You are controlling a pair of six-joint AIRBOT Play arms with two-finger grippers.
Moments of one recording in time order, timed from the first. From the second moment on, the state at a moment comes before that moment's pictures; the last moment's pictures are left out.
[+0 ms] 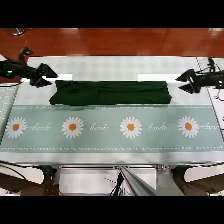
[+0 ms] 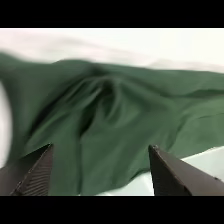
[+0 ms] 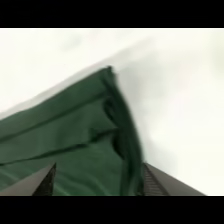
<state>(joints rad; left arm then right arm) 0.31 -1.68 1.50 0.89 -1.30 -1.33 -0.47 -1.70 1.36 -0.78 1.21 1.33</state>
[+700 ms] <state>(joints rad) 0.11 -1.18 0.98 0.90 -0.86 -1.22 -0.33 -1.84 1.29 -0.67 1.17 1.25</state>
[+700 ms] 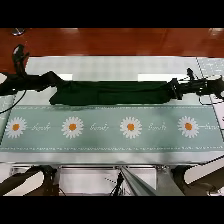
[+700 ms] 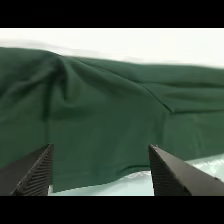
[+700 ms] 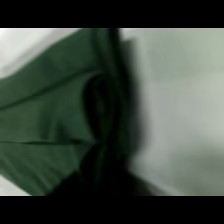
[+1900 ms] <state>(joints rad) -0.83 -1.84 1.50 0.80 -0.89 -1.40 -0.29 -0.51 0.79 -0.89 1.37 1.49</state>
